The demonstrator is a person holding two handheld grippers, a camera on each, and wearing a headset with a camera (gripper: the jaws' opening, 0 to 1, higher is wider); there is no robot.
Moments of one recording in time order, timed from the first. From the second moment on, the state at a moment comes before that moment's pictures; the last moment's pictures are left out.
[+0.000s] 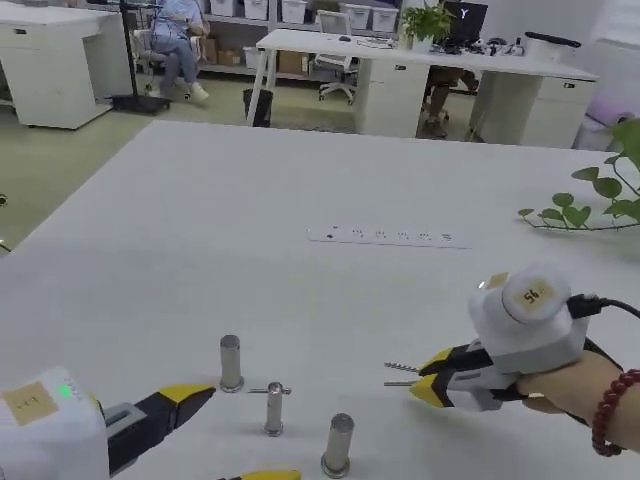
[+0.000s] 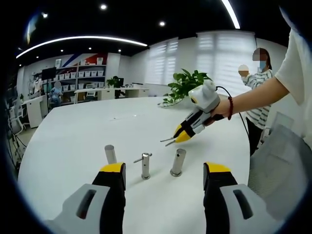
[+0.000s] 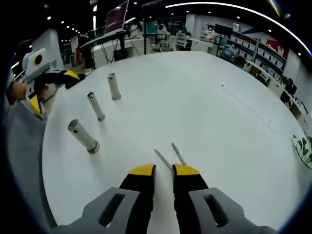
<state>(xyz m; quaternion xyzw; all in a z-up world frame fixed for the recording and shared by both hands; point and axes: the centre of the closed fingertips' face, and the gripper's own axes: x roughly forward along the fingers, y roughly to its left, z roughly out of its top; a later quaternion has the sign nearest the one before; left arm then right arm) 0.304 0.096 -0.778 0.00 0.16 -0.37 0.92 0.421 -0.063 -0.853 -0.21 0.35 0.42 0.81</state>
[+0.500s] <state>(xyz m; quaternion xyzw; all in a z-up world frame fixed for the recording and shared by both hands) 0.304 0.097 -0.778 0.00 0.17 -0.36 0.92 0.424 -0.067 -0.866 -0.23 0.38 0.44 0.78</state>
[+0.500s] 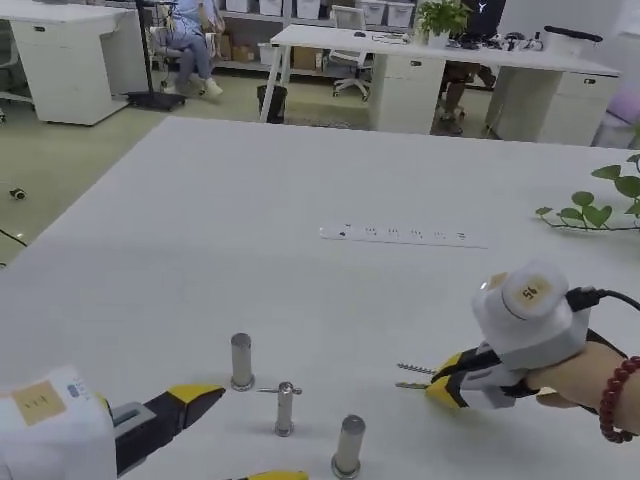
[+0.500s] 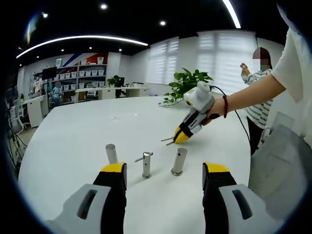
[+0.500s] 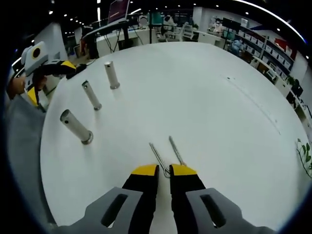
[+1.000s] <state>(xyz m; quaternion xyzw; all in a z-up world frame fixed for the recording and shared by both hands) 0.300 0.096 -0.780 0.00 0.17 -0.37 0.91 0.421 -0.066 -0.869 -0.31 0.39 0.45 0.74</state>
